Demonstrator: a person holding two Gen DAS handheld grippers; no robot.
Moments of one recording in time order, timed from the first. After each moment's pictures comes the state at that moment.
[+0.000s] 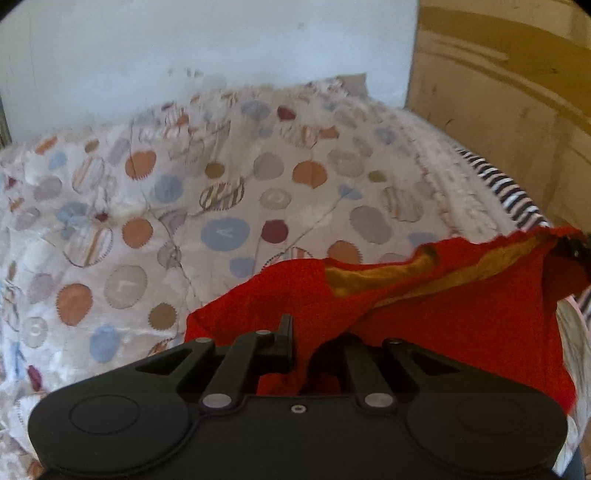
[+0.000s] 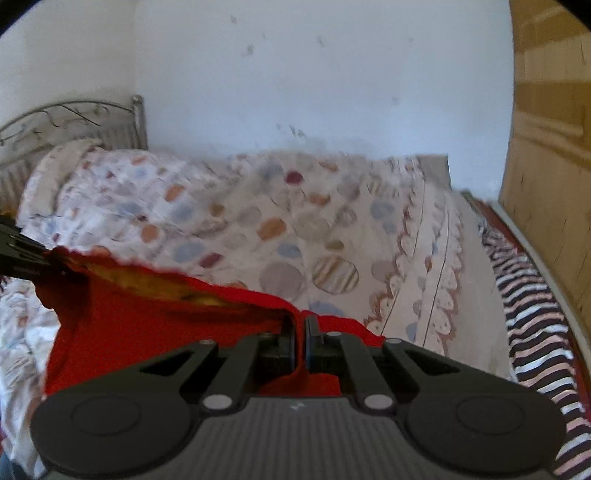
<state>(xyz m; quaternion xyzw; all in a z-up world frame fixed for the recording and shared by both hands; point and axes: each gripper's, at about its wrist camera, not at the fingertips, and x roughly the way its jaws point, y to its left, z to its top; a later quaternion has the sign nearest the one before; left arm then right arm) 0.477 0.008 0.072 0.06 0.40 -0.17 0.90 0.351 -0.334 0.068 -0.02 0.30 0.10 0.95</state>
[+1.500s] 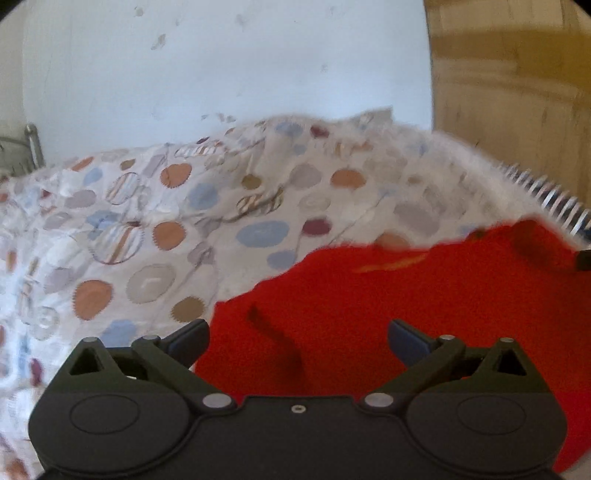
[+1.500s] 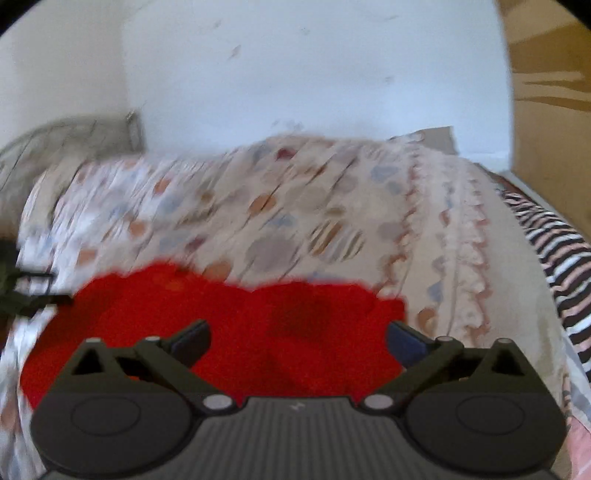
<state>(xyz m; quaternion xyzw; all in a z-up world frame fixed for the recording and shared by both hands) 0.440 0.018 -0.017 0.11 0.28 -0.10 0.95 0.360 -0.351 -0.024 -0.01 0.30 0.13 0.95</state>
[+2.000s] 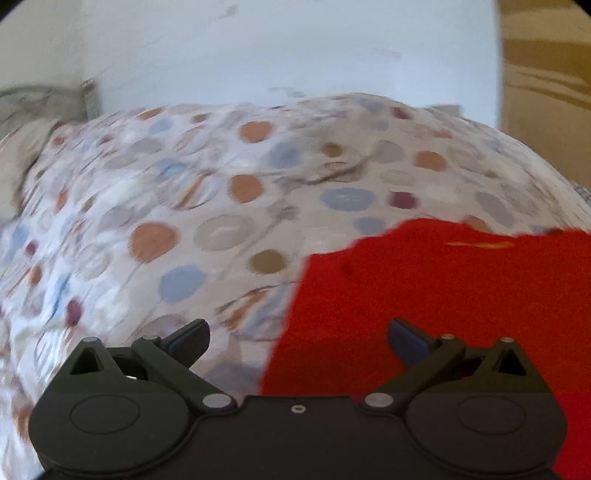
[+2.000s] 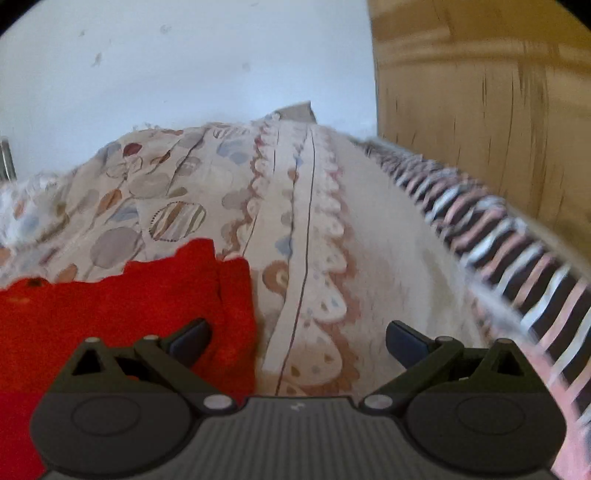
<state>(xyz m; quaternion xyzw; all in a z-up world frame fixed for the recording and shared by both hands) 0.446 0.083 -0.039 0.04 0.31 -0.01 0.95 0.372 -0.412 -0.068 0.11 0.30 -0.09 0.94</state>
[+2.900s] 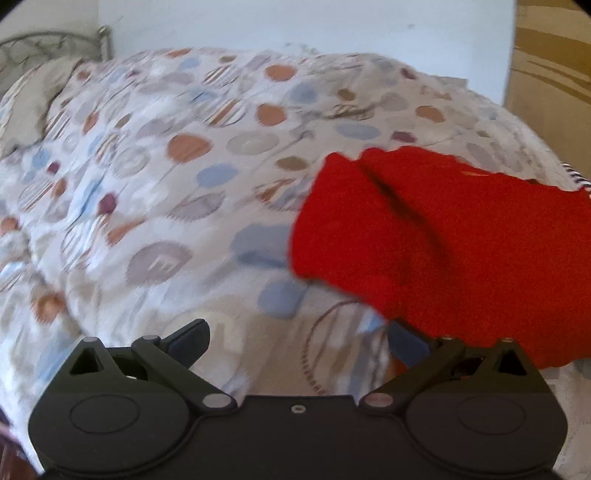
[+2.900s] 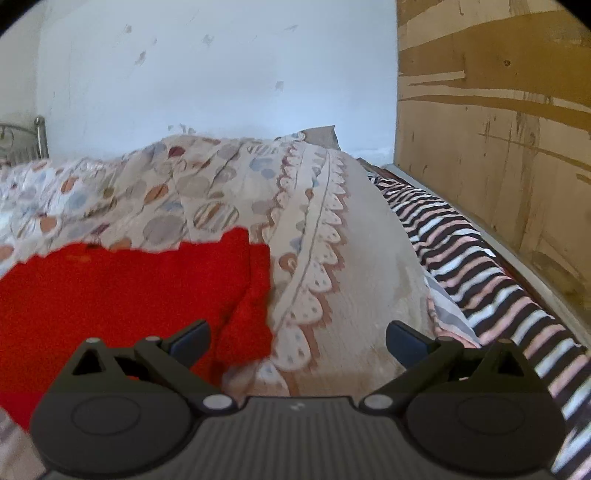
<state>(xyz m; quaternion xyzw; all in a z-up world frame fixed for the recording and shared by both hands) 0.354 0.111 -0.054 0.00 0.38 -0.01 0.92 0.263 -0.388 -0.026 0.02 0.27 -0.08 0.96</state>
